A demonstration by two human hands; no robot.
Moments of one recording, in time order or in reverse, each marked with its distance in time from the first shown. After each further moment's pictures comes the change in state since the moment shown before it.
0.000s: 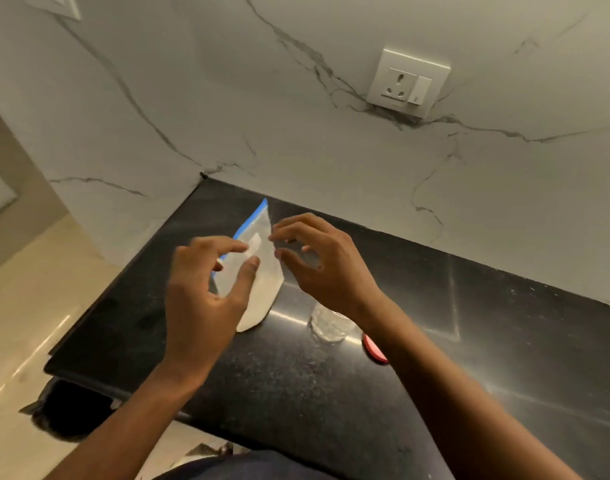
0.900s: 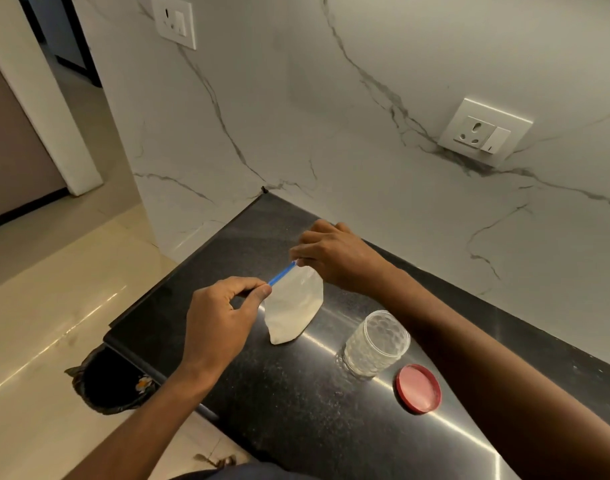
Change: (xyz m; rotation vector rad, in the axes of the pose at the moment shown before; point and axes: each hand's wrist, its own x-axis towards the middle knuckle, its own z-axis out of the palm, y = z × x) left_hand -0.018 -0.051 -0.024 0.059 0.033 -0.314; right_hand 0.090 0.025 0.043 -0.511 -0.460 -0.496
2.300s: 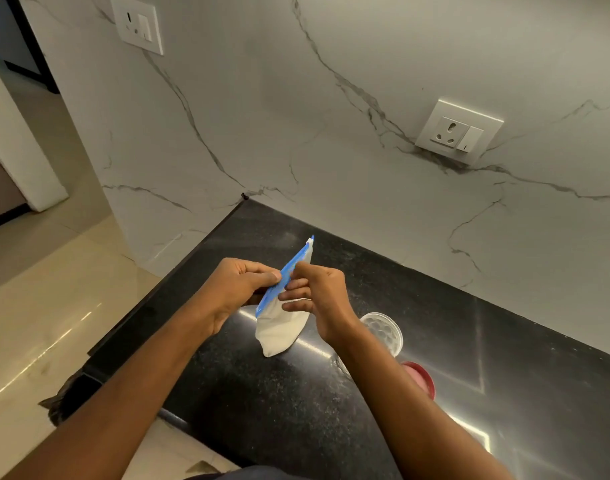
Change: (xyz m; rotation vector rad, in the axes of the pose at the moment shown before) left_hand 0.086 0.005 0.022 -0.342 -0.540 -0.421; right_hand -0.004 -0.059 0.043 1.574 0.467 1.112
